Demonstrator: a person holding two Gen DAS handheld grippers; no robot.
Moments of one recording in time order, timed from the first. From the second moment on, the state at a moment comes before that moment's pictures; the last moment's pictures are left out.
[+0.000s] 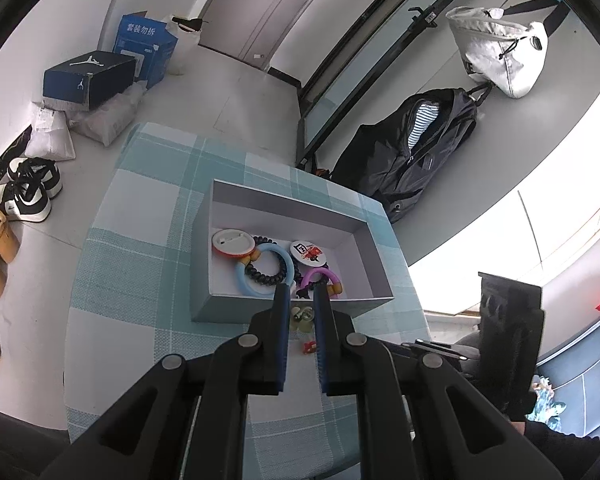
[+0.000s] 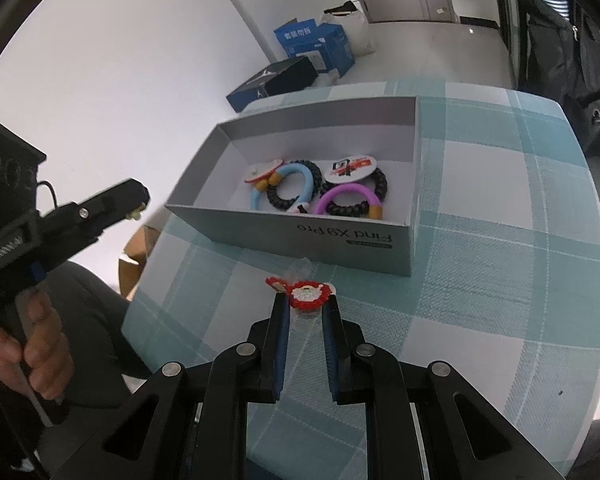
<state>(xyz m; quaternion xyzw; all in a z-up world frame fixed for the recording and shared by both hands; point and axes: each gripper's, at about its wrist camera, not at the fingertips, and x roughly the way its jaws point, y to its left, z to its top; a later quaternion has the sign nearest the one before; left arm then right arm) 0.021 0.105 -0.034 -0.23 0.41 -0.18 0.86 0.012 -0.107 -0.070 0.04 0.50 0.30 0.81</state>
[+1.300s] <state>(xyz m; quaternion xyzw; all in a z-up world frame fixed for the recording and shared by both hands) 0.098 0.068 0.010 -0.10 0.43 -0.18 0.88 0.062 -0.097 0.041 0.03 0.39 0.36 0.84</state>
